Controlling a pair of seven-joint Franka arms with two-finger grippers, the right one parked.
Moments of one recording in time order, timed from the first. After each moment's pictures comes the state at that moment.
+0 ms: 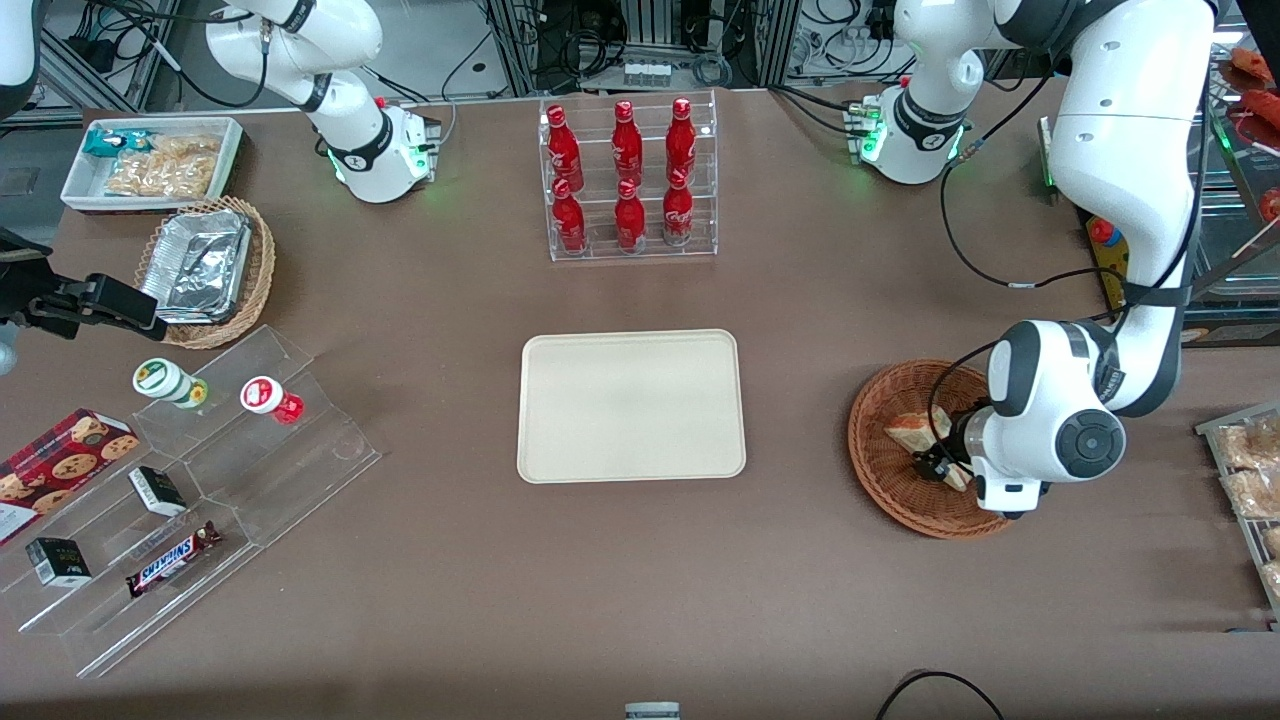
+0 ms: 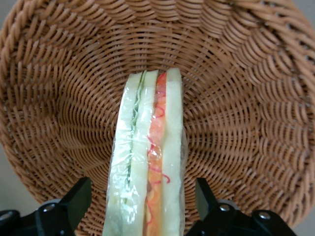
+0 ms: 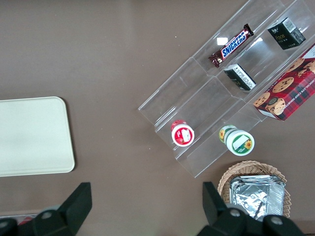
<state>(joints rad) -0.03 0.59 -0.09 -1.70 0.00 2.02 -0.88</state>
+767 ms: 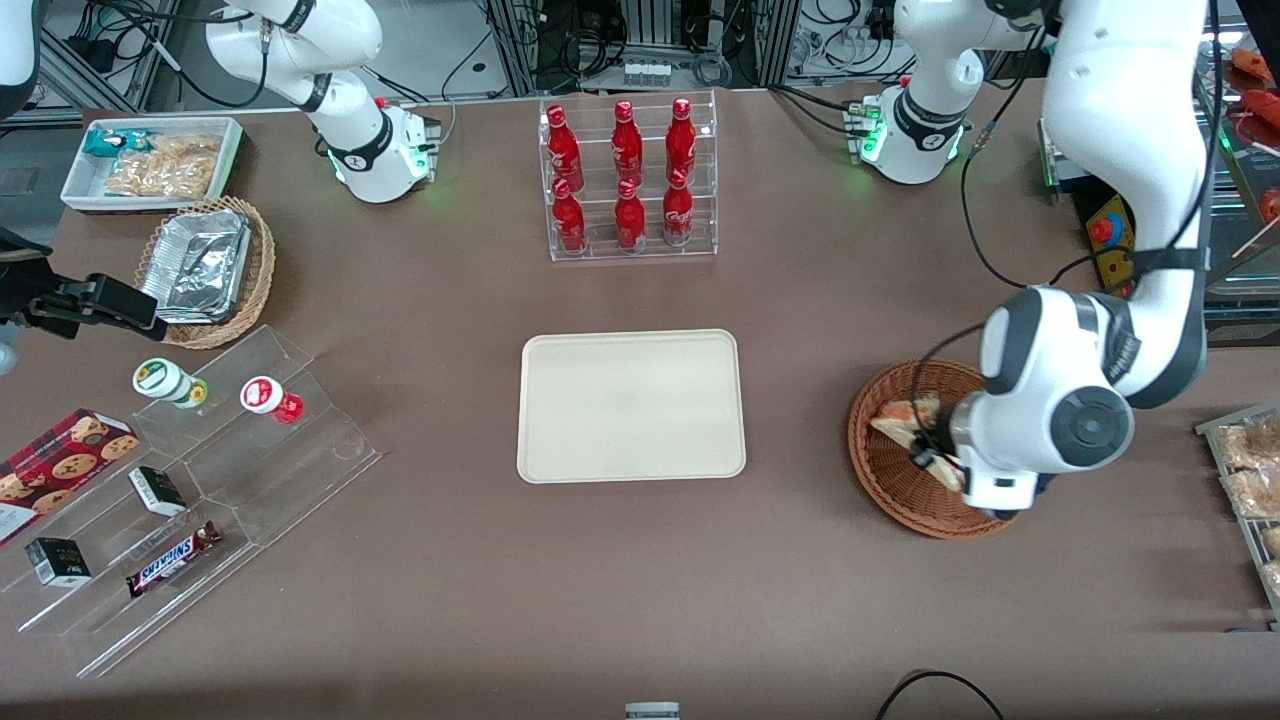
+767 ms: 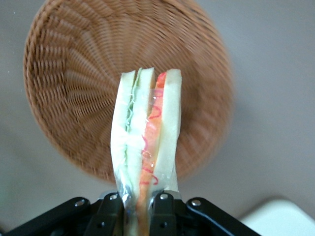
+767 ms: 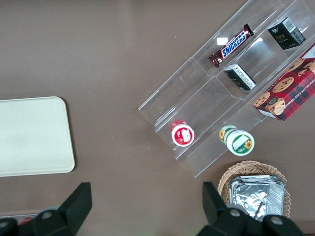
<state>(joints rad) -0.16 0.52 -0.11 -1.46 0.00 1.74 -0.92</state>
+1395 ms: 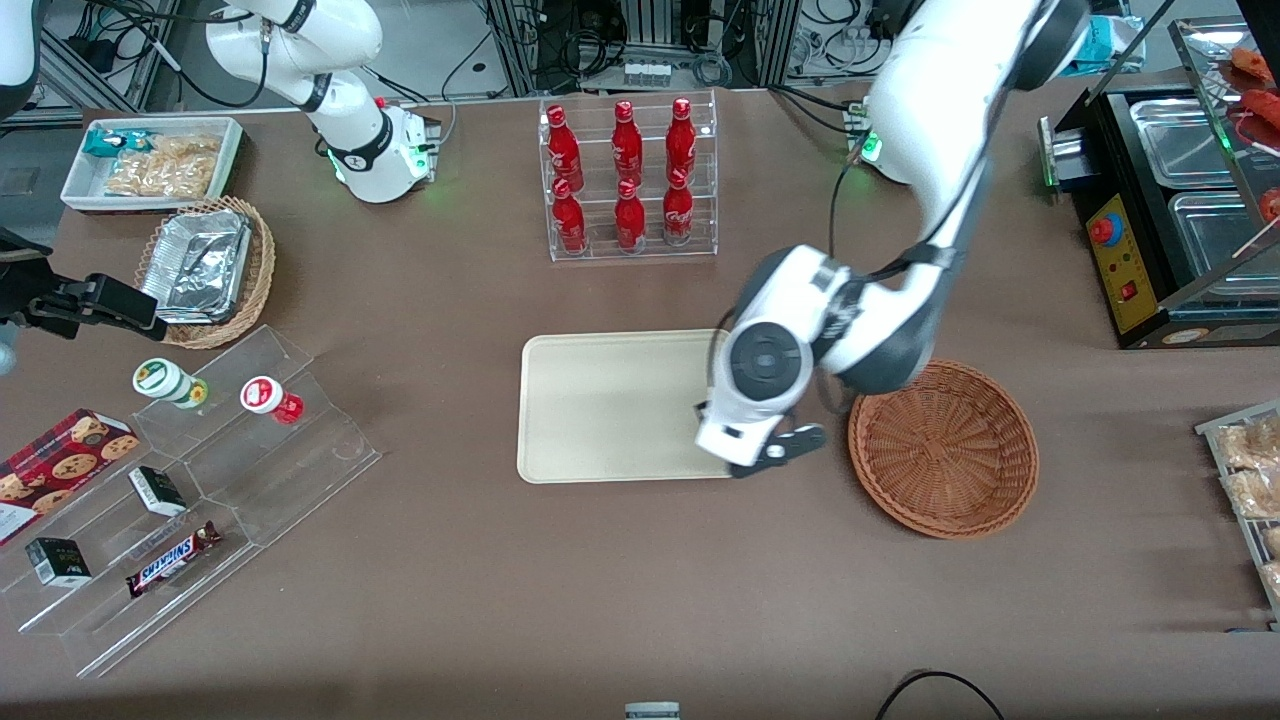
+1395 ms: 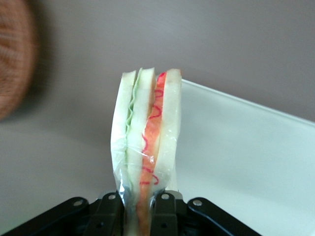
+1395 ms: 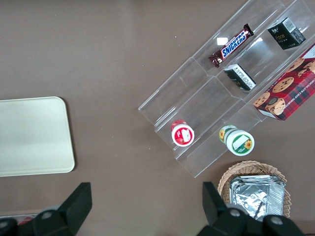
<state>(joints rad) -0.53 0.77 -0.14 -1.16 0.01 1.74 -0.94</state>
